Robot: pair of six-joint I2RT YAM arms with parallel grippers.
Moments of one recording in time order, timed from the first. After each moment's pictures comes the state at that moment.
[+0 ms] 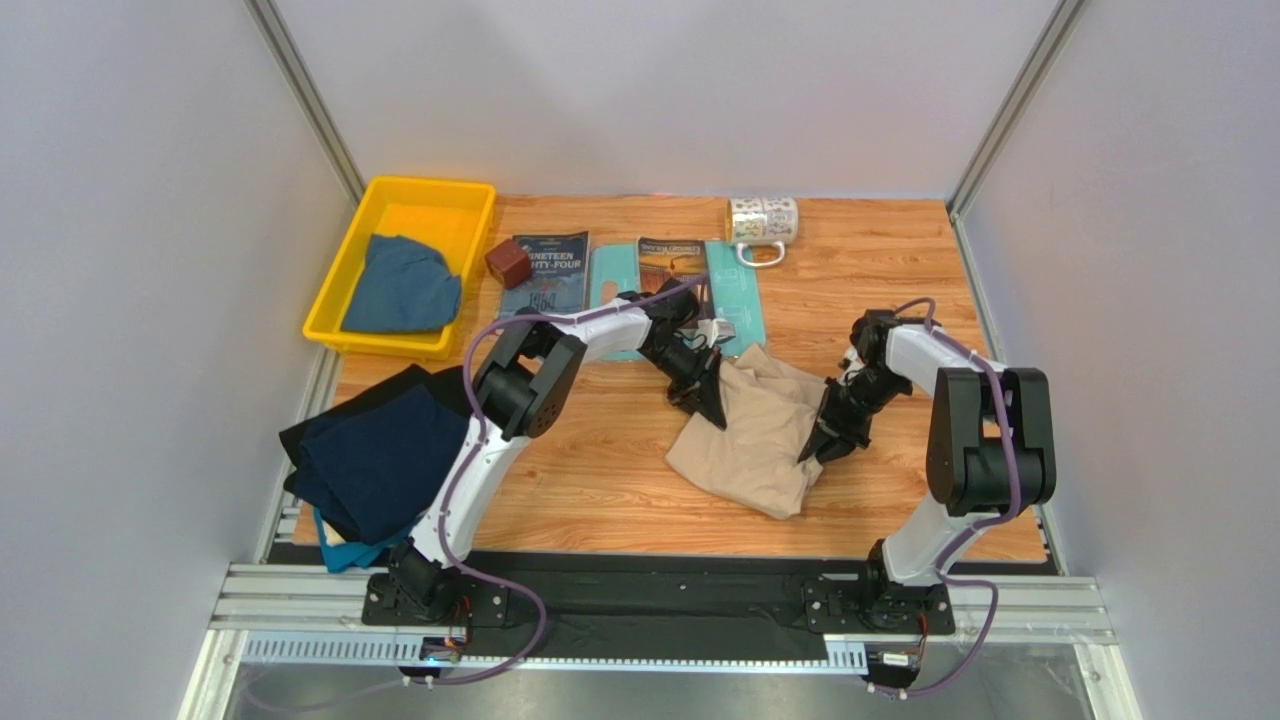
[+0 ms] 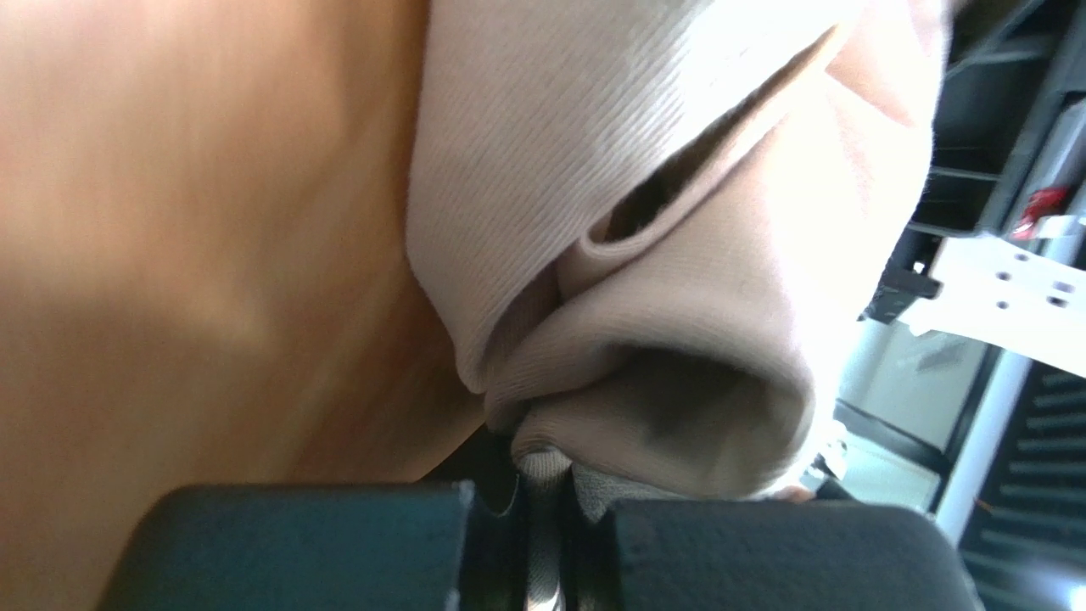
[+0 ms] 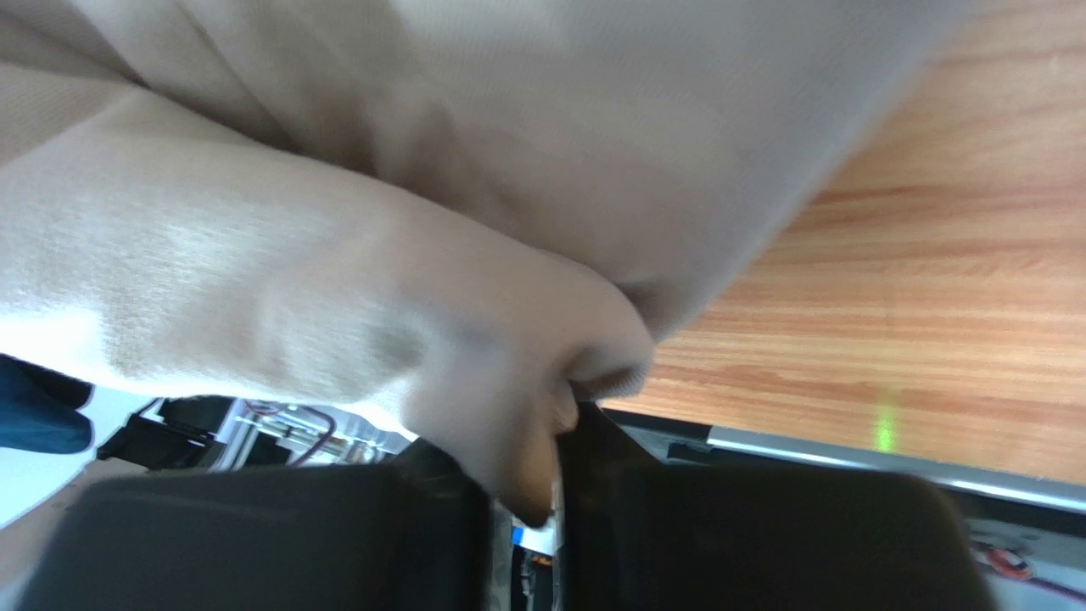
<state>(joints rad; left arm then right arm) -0.67 2.50 1.87 -0.65 1.04 -0.40 -0.01 1.69 0.97 -0.99 -0.40 0.41</state>
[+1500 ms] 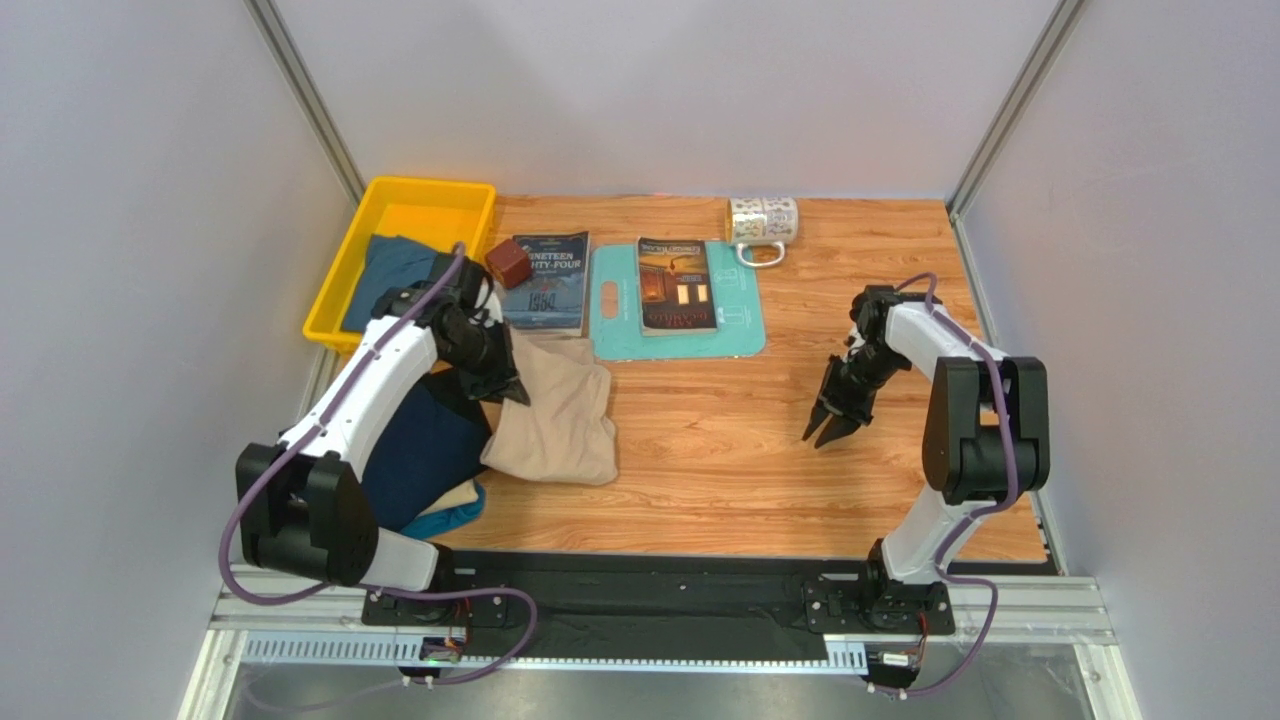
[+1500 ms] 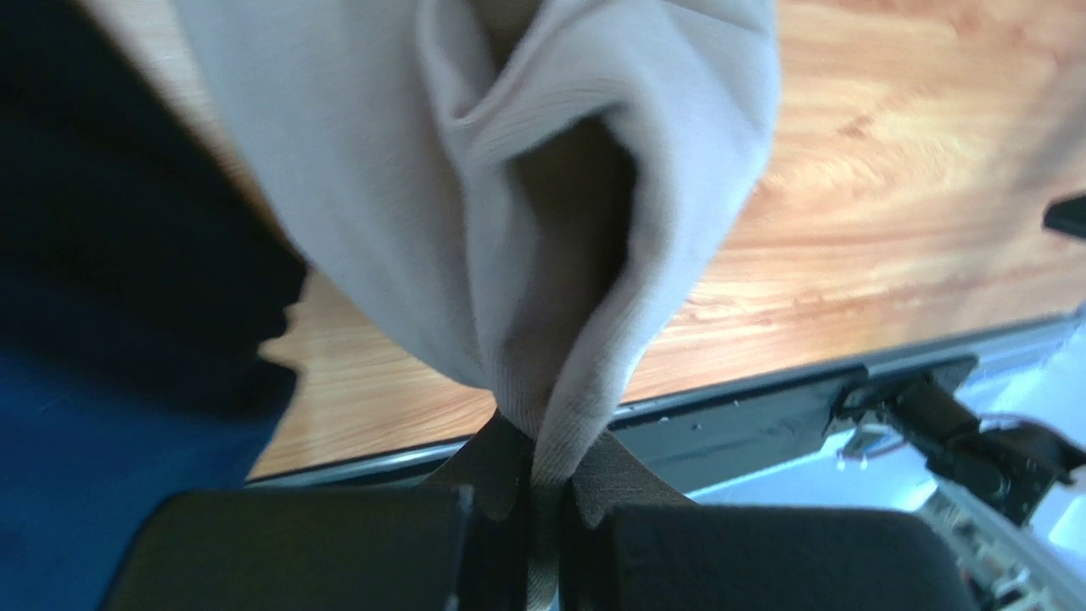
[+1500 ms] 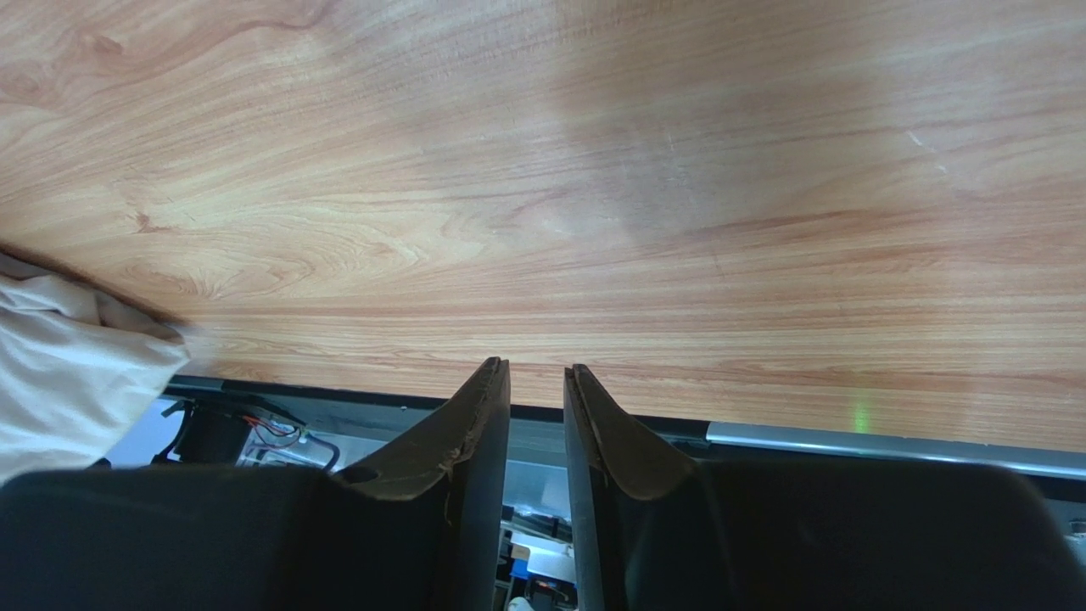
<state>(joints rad) -0.22 1.42 1.17 -1.00 0.31 -0.45 -0.01 1.73 1.13 -1.07 -0.33 0.44</state>
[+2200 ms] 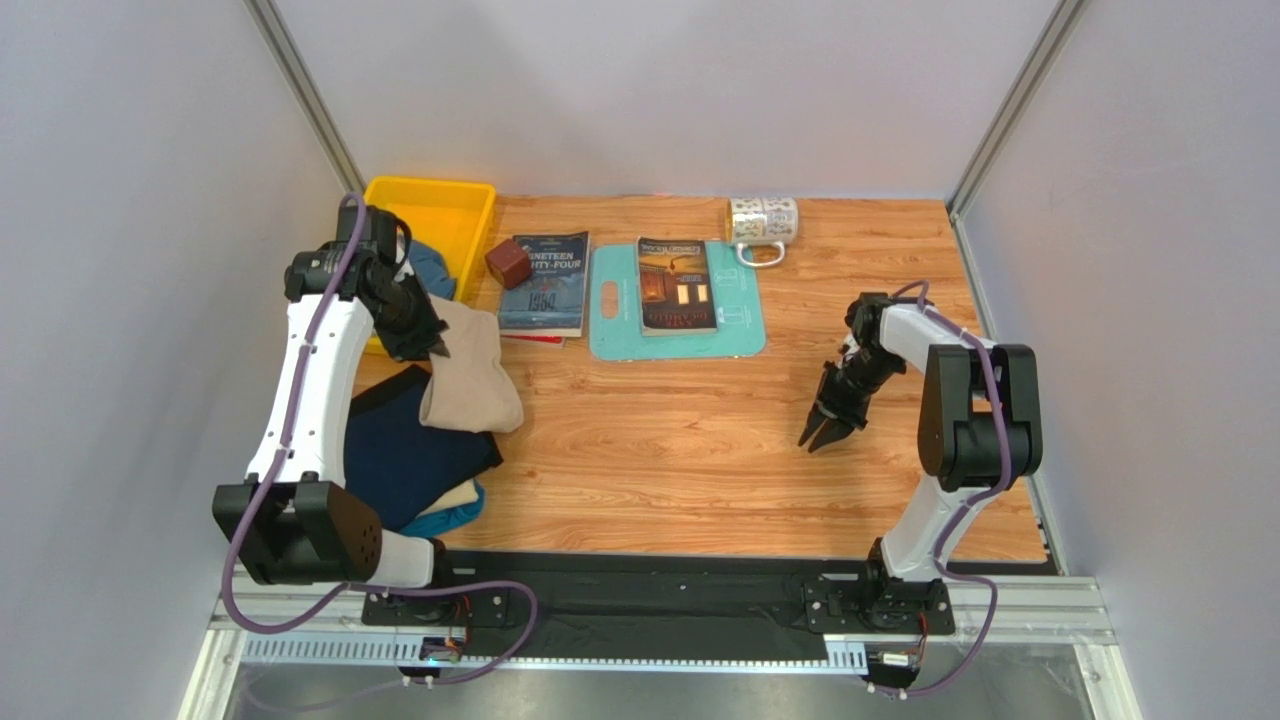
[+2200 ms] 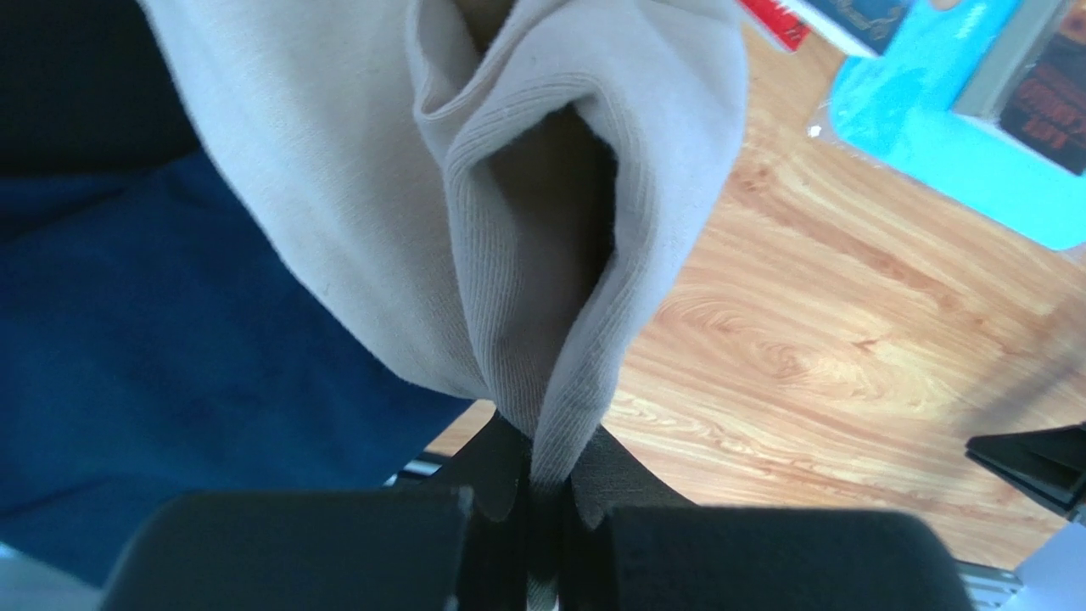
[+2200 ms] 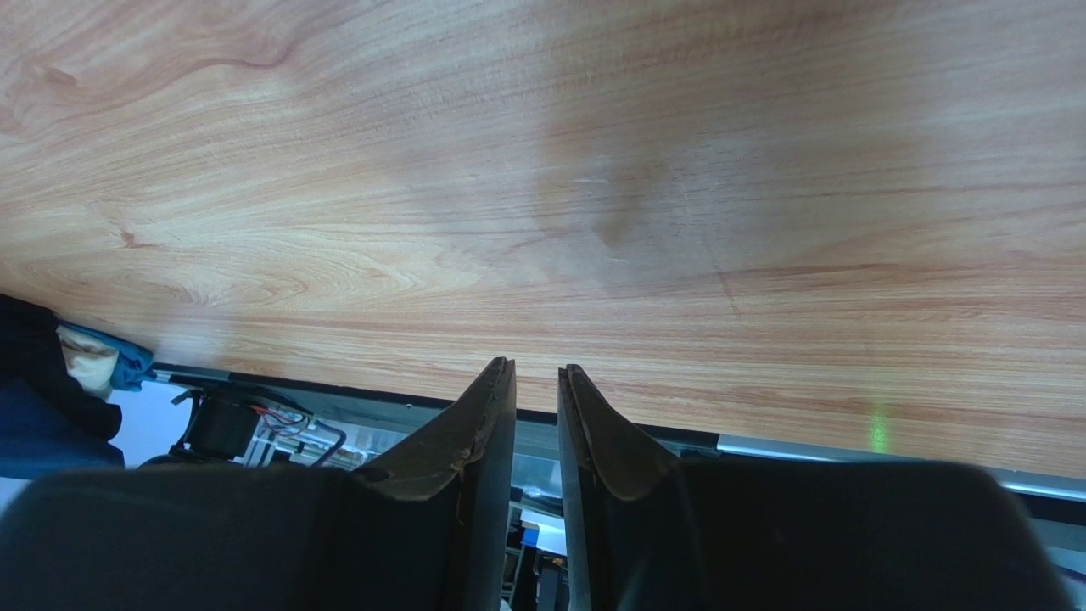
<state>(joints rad) 0.04 1.39 1.47 -1.22 0.07 -0.46 -0.01 1.80 1.11 -1.04 -0.36 0.44</state>
